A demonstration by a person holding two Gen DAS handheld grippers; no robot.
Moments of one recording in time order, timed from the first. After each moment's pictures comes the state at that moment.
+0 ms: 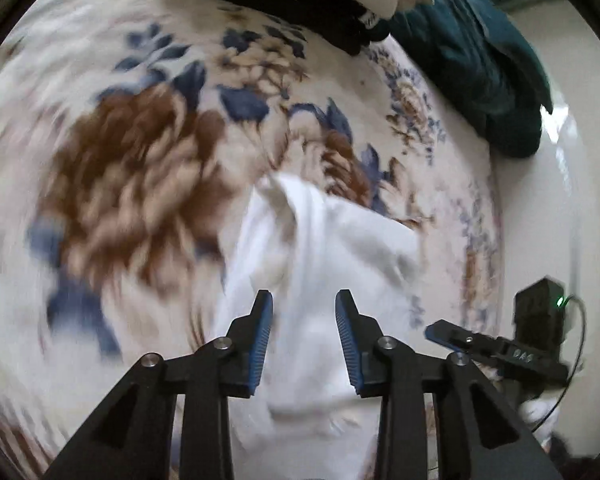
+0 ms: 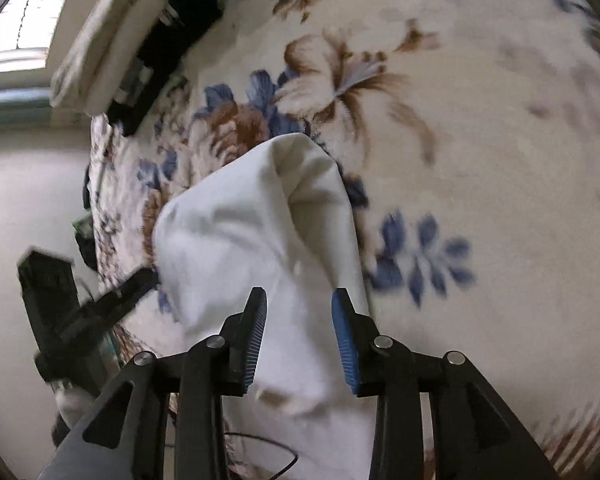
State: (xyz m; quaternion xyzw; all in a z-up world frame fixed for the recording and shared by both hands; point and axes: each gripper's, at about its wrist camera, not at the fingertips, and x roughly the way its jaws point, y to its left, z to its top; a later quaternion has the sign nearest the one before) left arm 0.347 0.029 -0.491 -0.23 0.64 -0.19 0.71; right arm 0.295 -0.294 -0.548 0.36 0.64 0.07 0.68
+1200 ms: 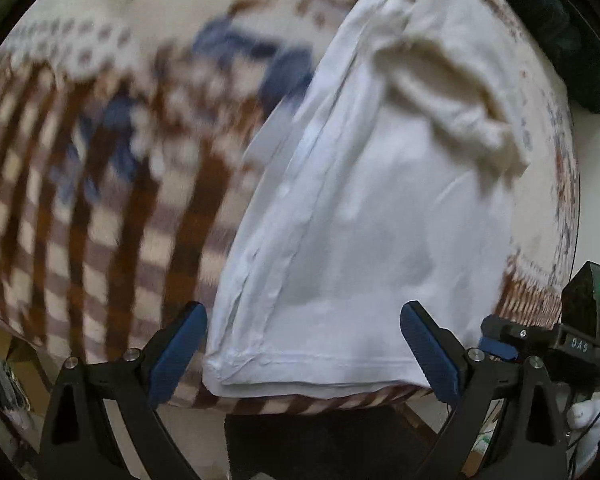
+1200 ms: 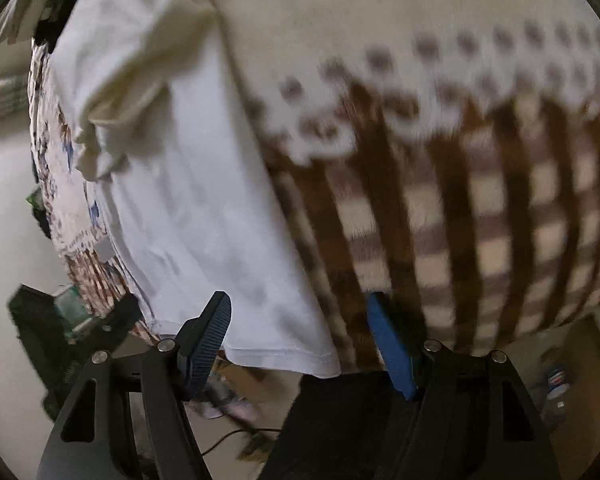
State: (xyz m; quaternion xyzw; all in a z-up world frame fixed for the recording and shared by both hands) left arm 0.130 0.050 -0.551 -0.16 0.74 -0.06 0.65; right arm 0.078 -0.265 -0.626 0.37 0.76 0.02 0.53
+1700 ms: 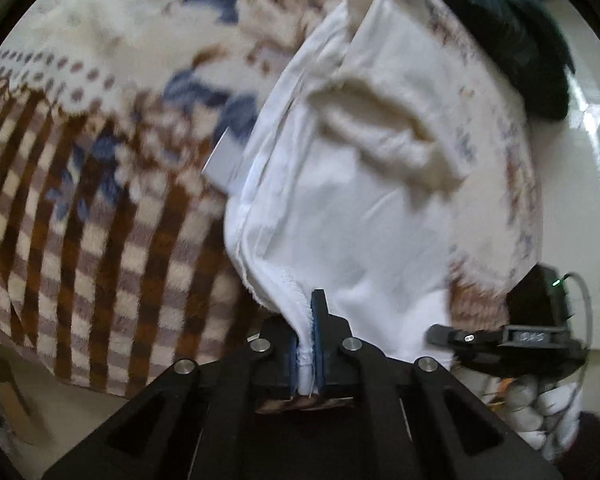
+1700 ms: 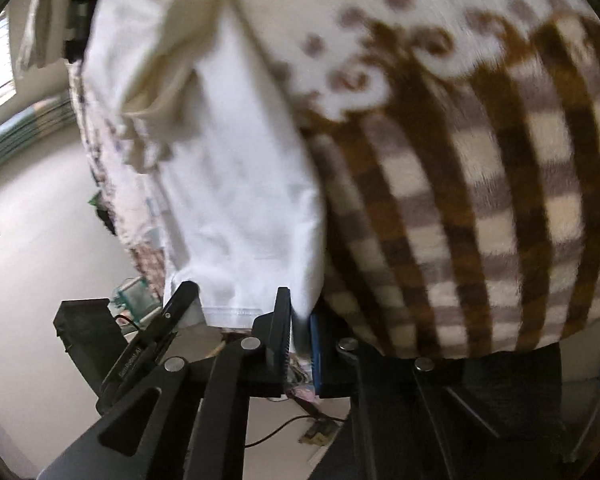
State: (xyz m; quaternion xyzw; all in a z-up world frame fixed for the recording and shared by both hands) left arm 0.132 0.042 -0.495 -0.21 0.67 -0.11 0.70; right arm 0.074 -0.266 -0.610 0.48 0.71 0.10 0.51
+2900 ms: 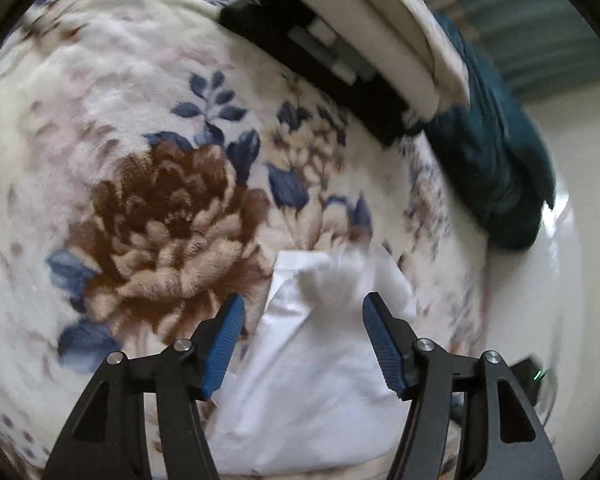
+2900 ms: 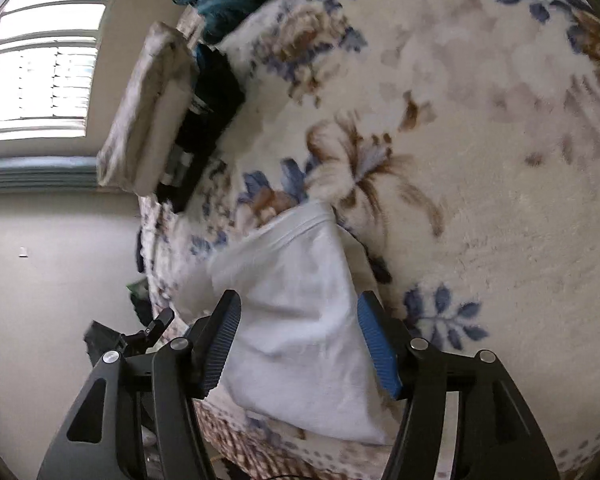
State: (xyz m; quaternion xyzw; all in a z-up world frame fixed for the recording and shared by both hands) left arm 0.378 0.058 -0.498 -0.30 0.57 -0.12 0.75; right arm 0.317 -0.334 -0.559 0.44 0.56 0.07 0.69
